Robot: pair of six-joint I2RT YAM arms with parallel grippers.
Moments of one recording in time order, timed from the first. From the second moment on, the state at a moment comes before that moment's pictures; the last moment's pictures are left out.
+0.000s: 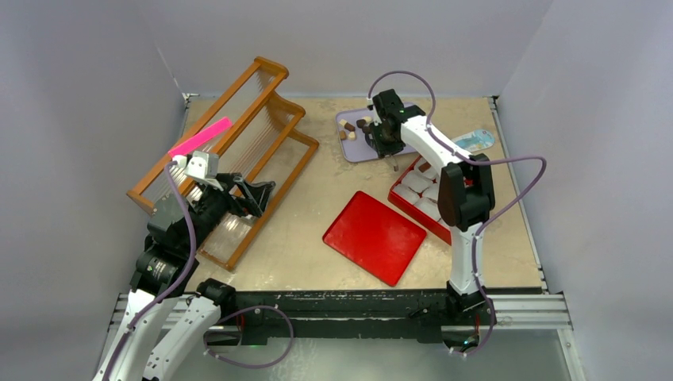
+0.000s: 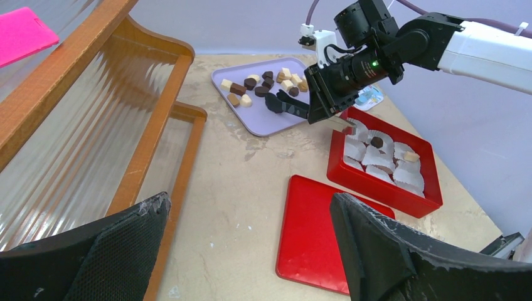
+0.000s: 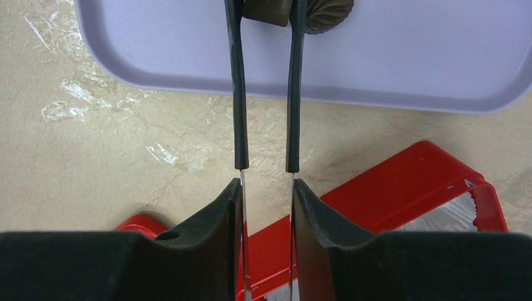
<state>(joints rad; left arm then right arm) -0.36 0.51 0.84 -0.39 0.10 -0.31 0.39 2.11 1.83 -0.82 0.11 0.06</state>
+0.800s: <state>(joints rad) -0.36 0.51 0.84 -0.39 0.10 -0.31 0.39 1.76 1.63 -0.93 0.15 0.19</state>
